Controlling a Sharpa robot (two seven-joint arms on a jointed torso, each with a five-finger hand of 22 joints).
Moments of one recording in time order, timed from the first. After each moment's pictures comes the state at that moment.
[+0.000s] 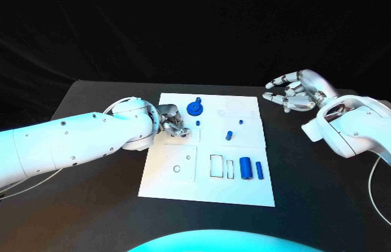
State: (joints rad) left arm 1.21 -0.79 -0.06 1.55 -1.24 -0.03 -0.51; left_hand 1.04 -0.22 0.62 0.29 0.20 0.92 0.02 0.77 0.80 1.35 -0.04 1.27 1.11 1.47 -0.10 1.56 1.31 0.08 1.46 0.01 1.43 1.27; right arm 1.30 -1.01 -0.12 1.65 -0.91 -0.56 0.01; right_hand 1.35 -0.15 0.23 0.26 0.24 0.88 0.16 0.17 0.35 1.47 0.08 1.54 1.31 1.39 0.00 0.81 0.45 0.01 1.47 0.10 1.56 1.31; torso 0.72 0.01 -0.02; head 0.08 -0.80
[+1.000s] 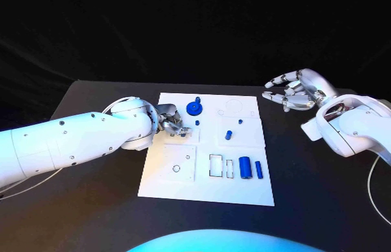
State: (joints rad) left arm 1.21 -0.79 -0.06 1.55 -1.23 -0.03 -0.51; left_hand 0.94 -0.20 0.51 0.30 0.20 0.92 0.02 0.76 0.81 1.36 -0.05 1.27 1.12 1.47 -0.10 1.56 1.31 0.08 1.46 0.01 1.43 1.28; right arm 1.30 -1.02 -0.12 1.65 -0.91 -0.56 0.01; right_hand 1.34 -0.15 0.23 0.27 0.24 0.88 0.16 0.17 0.35 1.47 0.08 1.54 1.31 1.39 0.00 0.81 0.45 0.01 1.47 0.10 1.56 1.31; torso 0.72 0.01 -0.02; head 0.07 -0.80
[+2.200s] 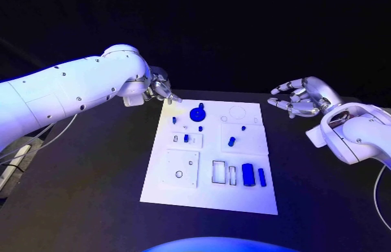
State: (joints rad) left arm 1.43 -0.66 -0.01 1.19 -1.09 0.34 -0.52; left_hand 1.05 -0.17 0.37 0.29 0.21 0.80 0.11 0.56 0.68 1.20 0.03 1.14 0.93 1.47 -0.05 1.56 1.31 0.08 1.42 0.04 1.39 1.21; right arm 1.30 -1.00 -0.12 1.61 -0.90 -0.57 0.02; right_hand 1.33 -0.15 0.22 0.27 0.23 0.88 0.16 0.17 0.35 1.47 0.08 1.54 1.31 1.39 0.00 0.81 0.45 0.01 1.47 0.10 1.55 1.31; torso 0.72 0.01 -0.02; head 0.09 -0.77
